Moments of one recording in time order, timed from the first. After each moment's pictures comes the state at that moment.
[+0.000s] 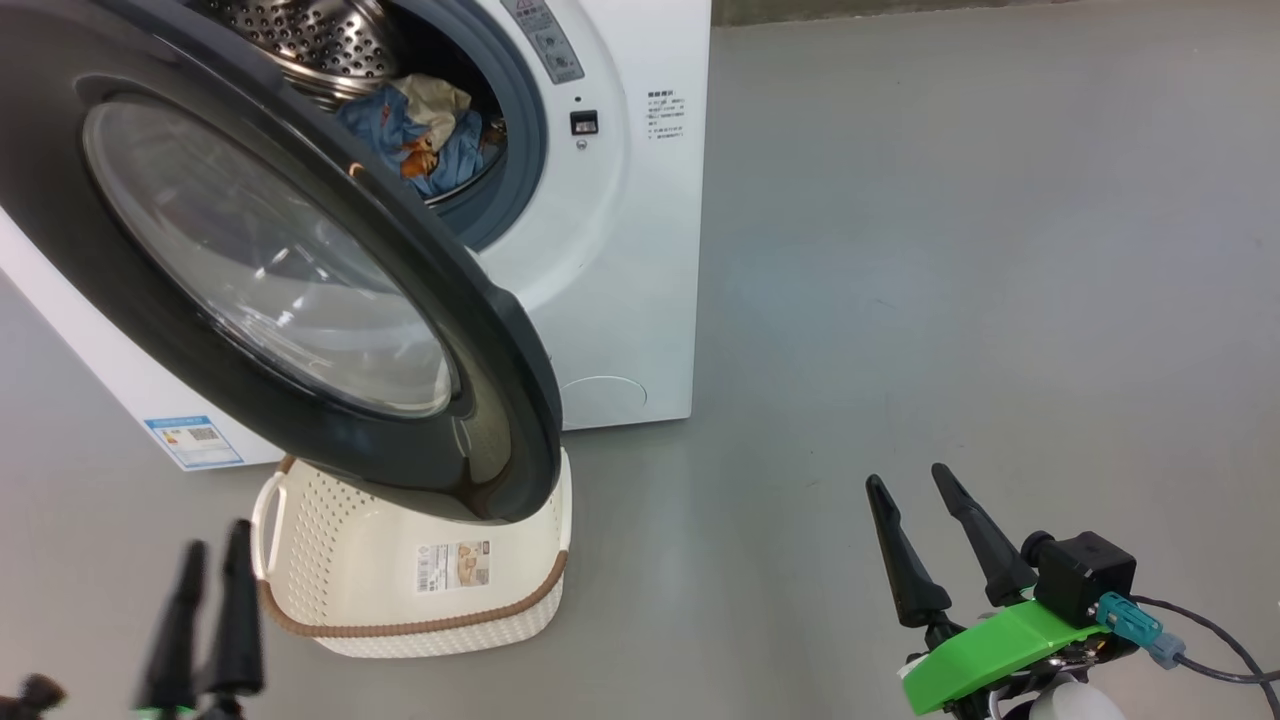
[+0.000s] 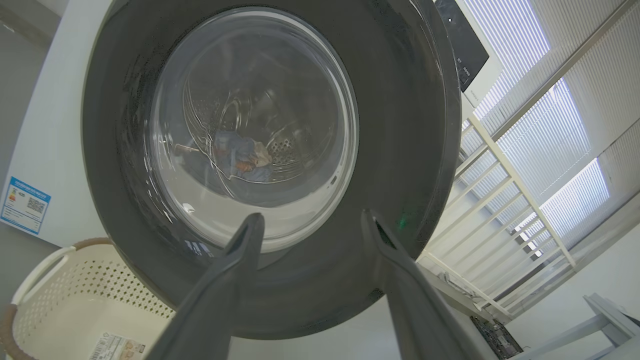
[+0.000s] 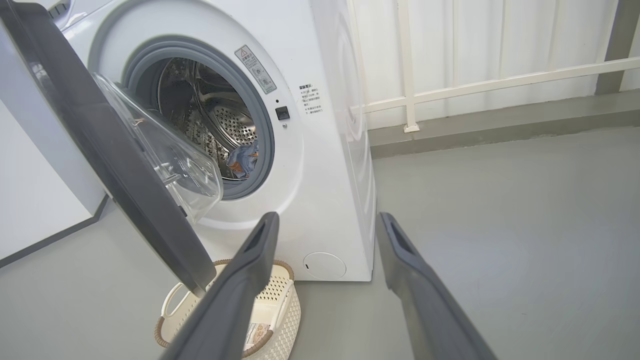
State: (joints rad) left arm 0.07 0.24 -0.15 -0.04 -1.03 -0.12 -0.25; right arm -0.14 -0.06 0.12 0.27 0.31 0.12 -0.25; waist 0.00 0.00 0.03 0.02
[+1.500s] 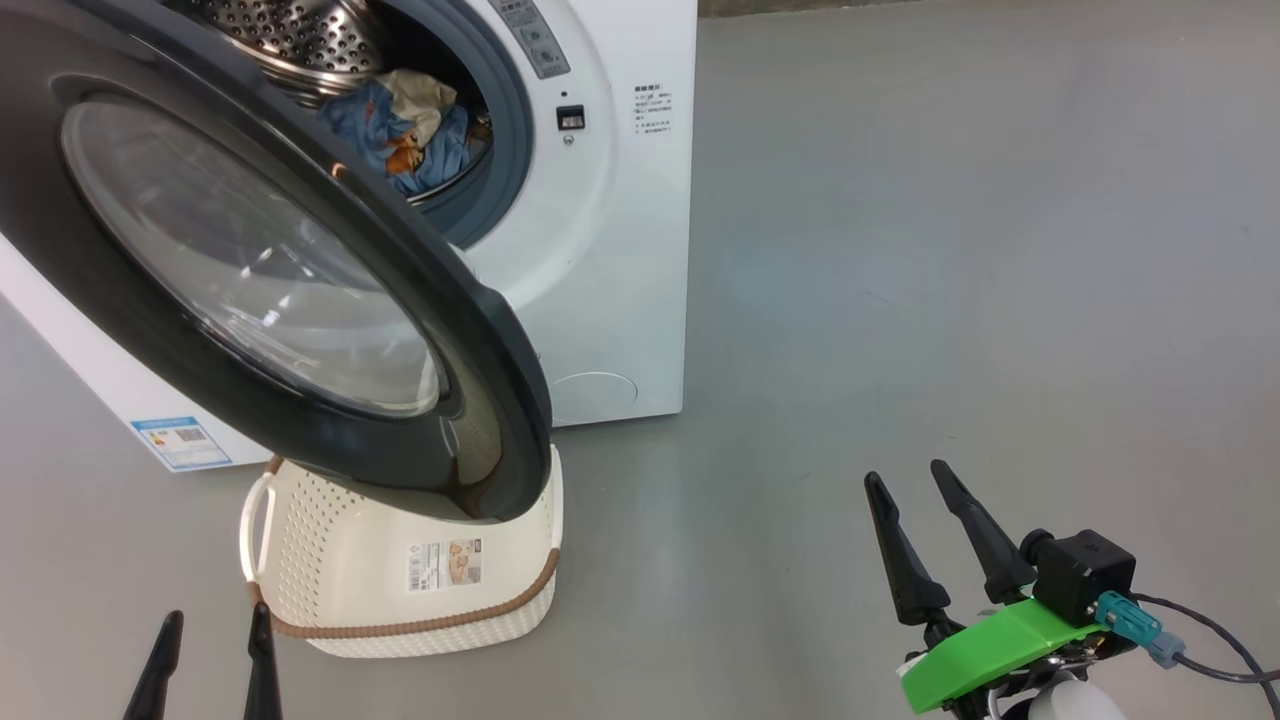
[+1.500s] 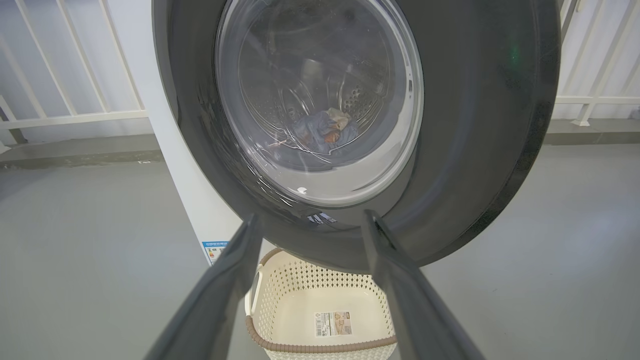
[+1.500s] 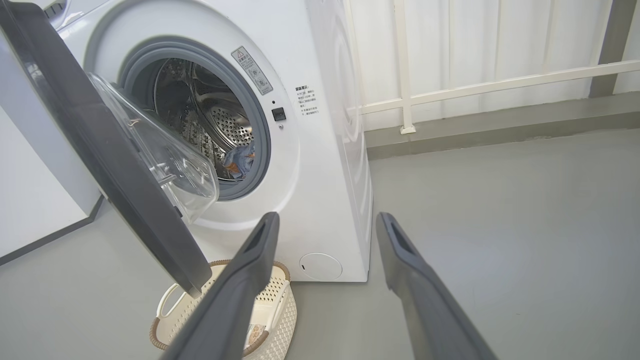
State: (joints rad) left arm 0.11 0.05 0.12 0.10 -0.11 -0.13 -0.25; right arm -0.14 -0.06 0.12 0.26 0.30 0.12 -0.25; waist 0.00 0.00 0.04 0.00
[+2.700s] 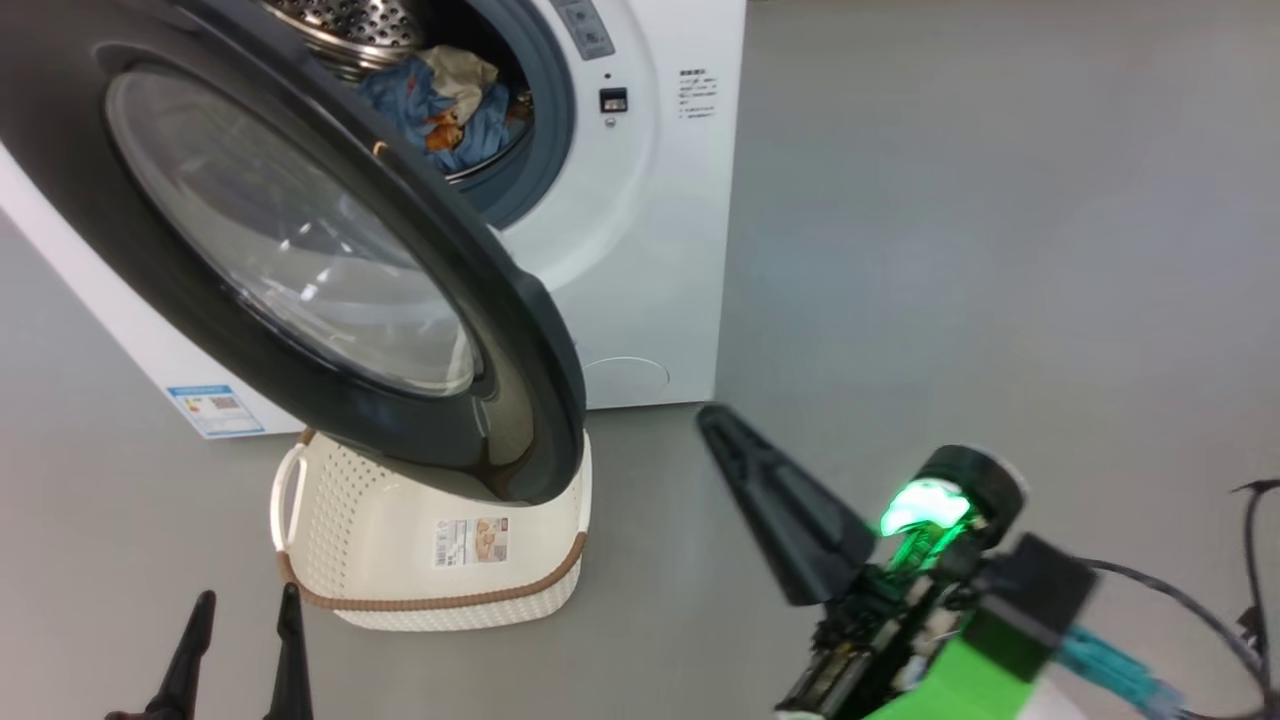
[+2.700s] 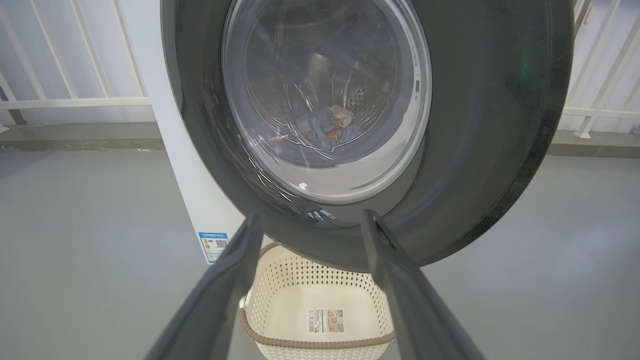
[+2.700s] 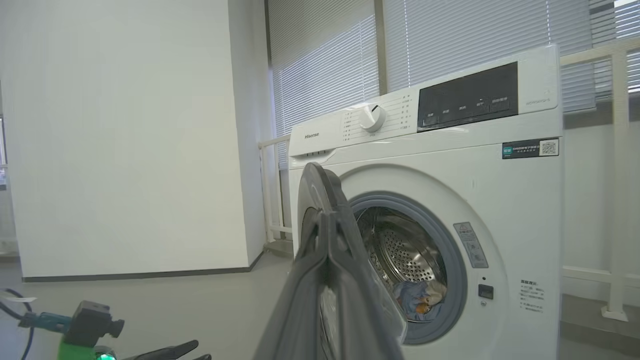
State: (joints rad) left arm 0.08 0.04 0.08 0.13 -0.15 -0.13 -0.25; right arm -0.21 -0.16 0.49 -0.28 0.36 0.12 -0.26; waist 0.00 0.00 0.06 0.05
